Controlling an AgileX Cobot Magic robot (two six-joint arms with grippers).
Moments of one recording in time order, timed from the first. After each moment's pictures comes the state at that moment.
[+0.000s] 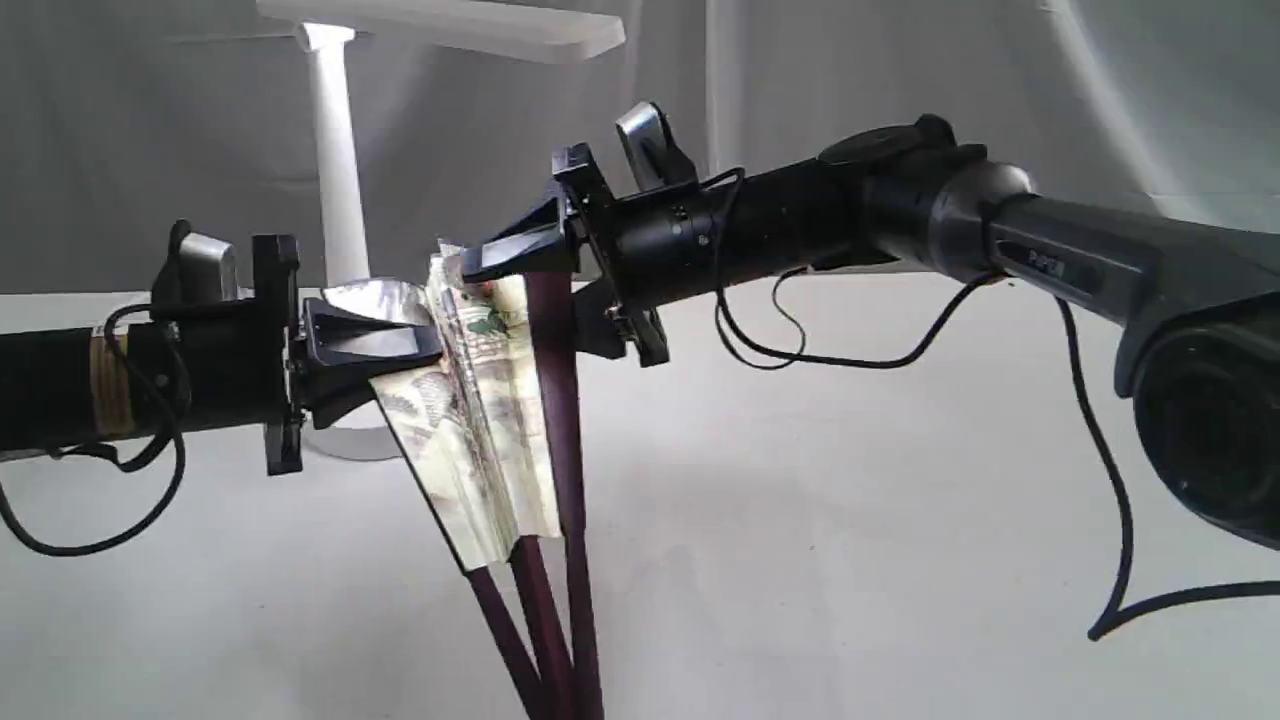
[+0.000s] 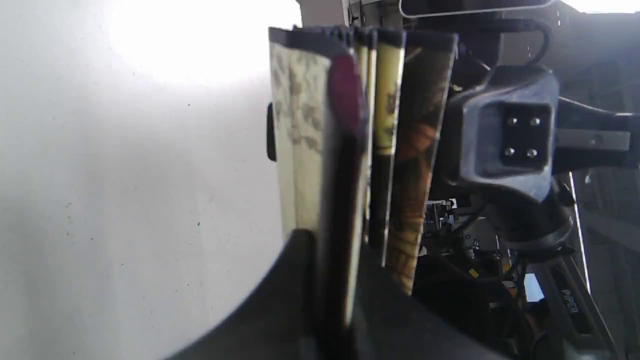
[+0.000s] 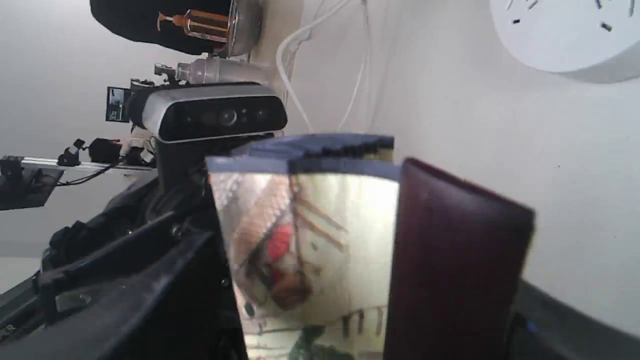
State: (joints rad) left arm 0.05 2.04 -1.09 1.44 -1.21 -2.12; right arm 0.32 2.47 -2.09 1.38 1.22 -0.43
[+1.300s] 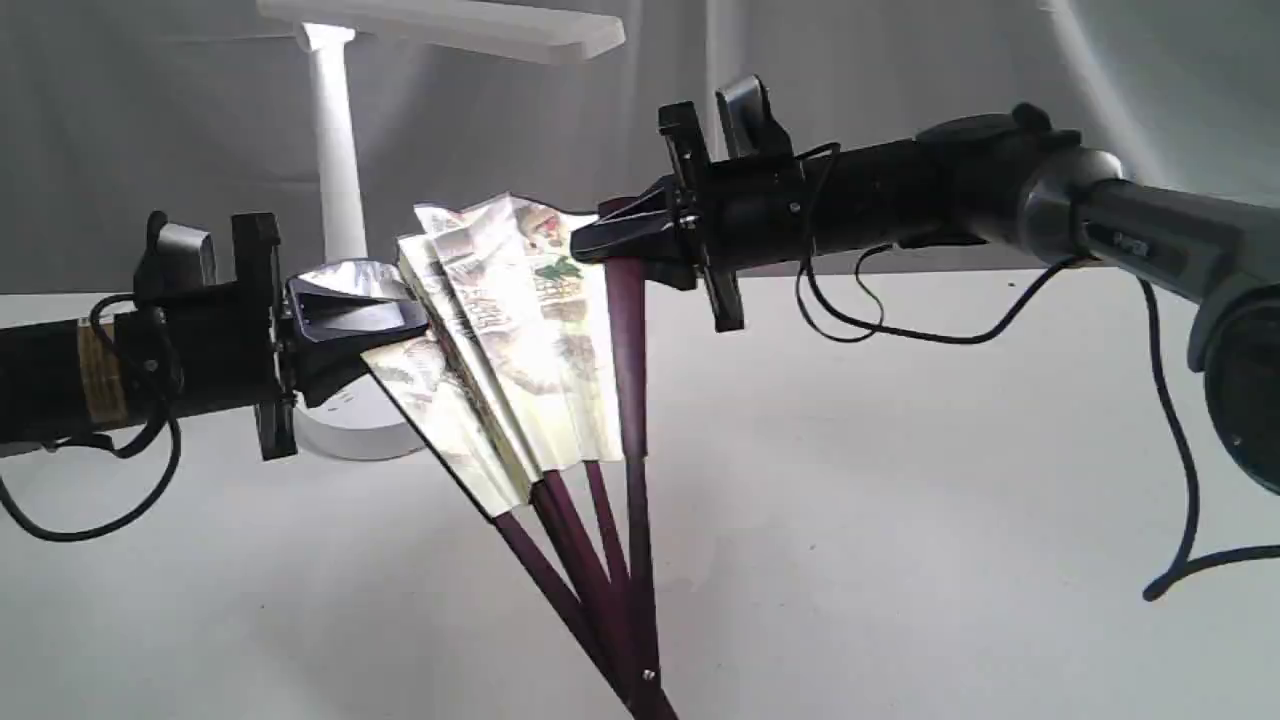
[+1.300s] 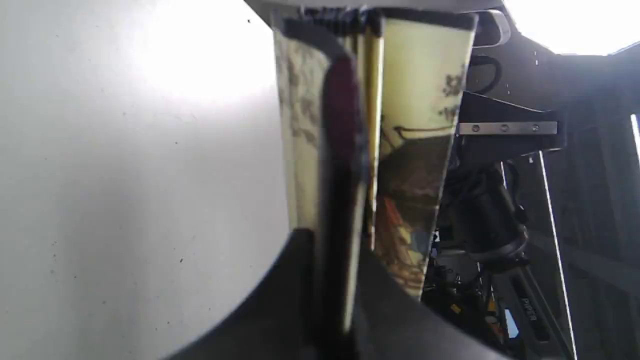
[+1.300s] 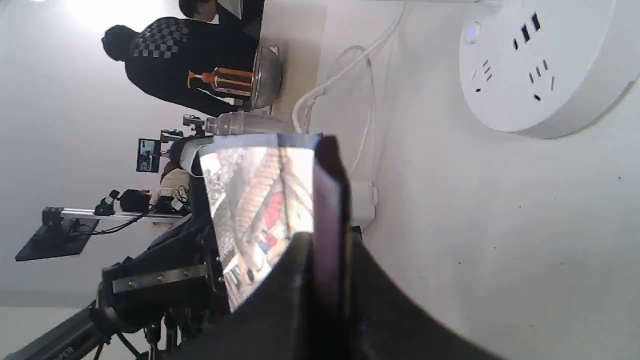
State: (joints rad) left arm 0.06 2.04 -1.09 1.38 -1.21 -2.12; right arm 0.20 2.47 -2.09 1.44 1.25 -0.44
